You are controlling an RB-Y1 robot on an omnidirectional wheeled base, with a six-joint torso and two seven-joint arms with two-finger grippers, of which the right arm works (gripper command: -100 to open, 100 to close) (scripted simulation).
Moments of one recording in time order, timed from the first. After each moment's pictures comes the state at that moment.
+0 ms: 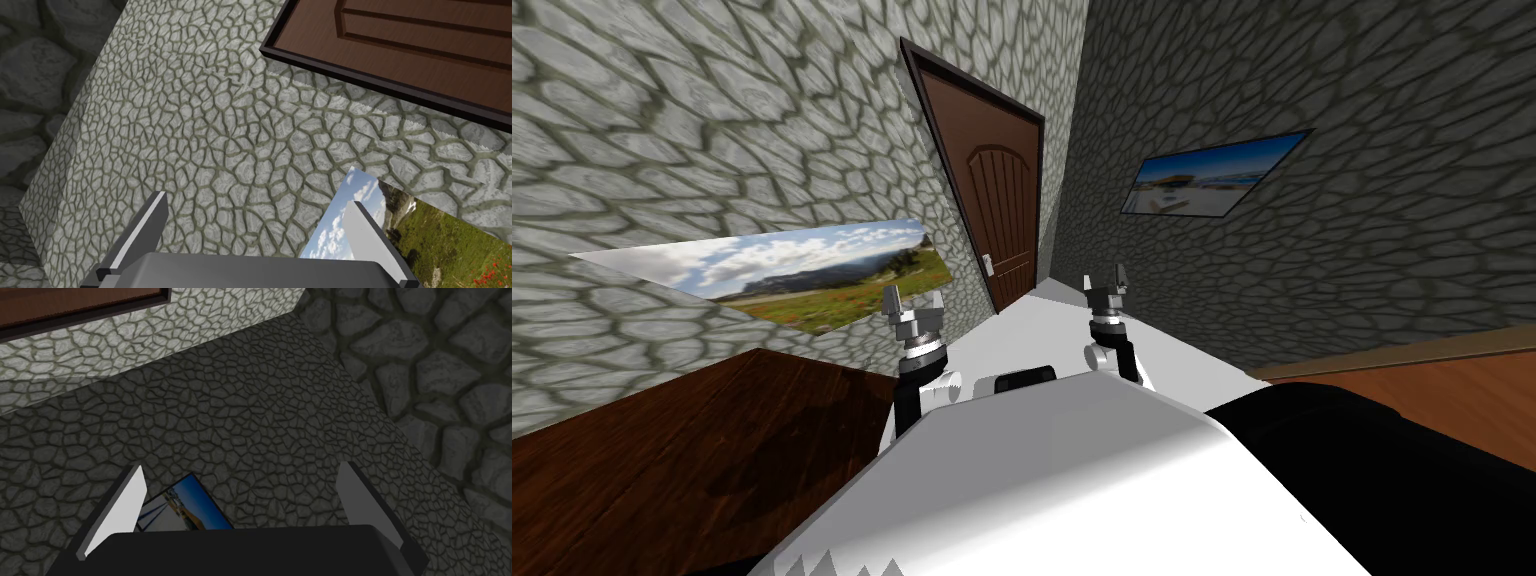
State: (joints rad) arm 0.51 -0.03 -0.02 -2.25 -0.10 -0.51 -0.17
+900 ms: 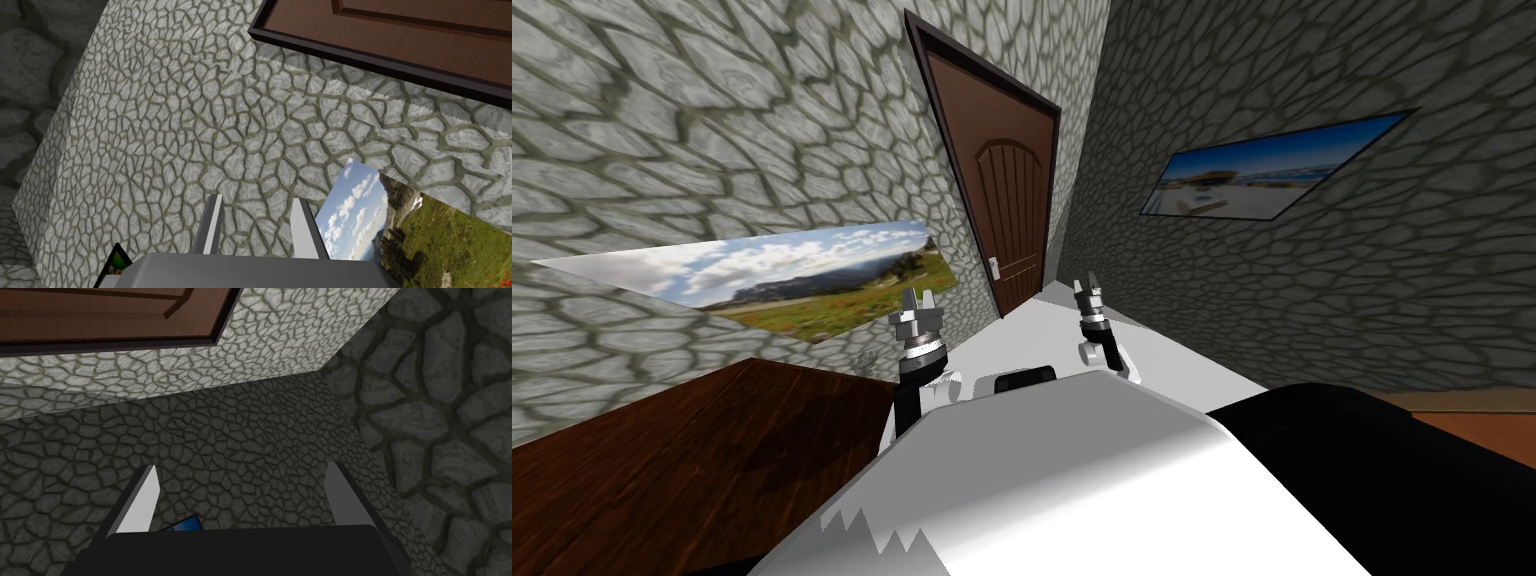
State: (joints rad) arm 0.43 -0.07 0.00 -2.10 0.01 -0.51 -0.03
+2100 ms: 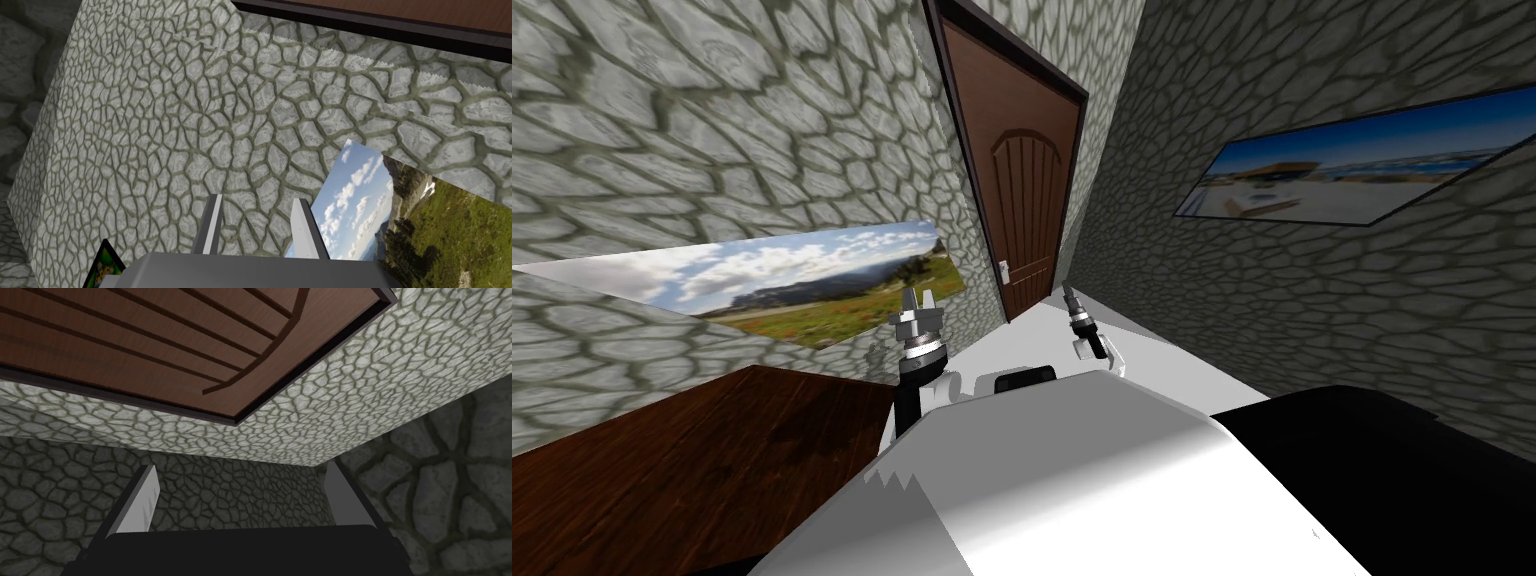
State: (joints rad) arm 0.30 -0.13 0.01 -1.86 0.17 -0.50 0.19
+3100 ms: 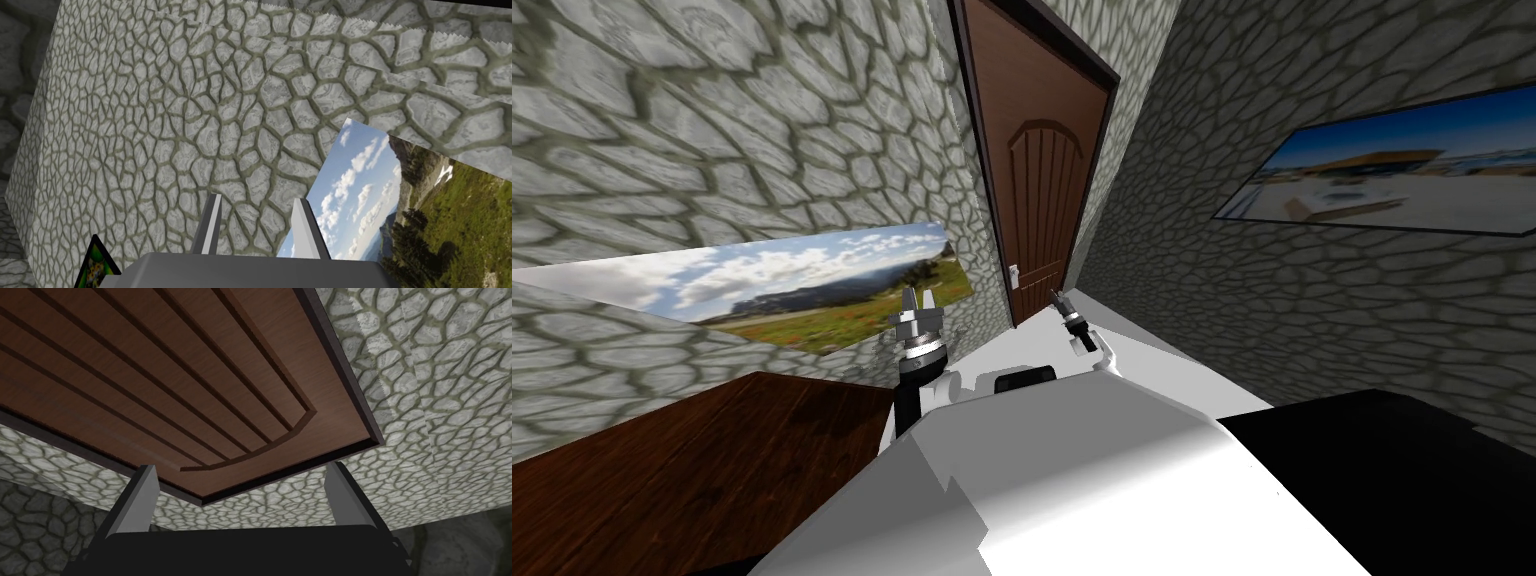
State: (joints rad) arm 0.19 -0.18 0.03 -1.63 0.32 -0.50 0.39
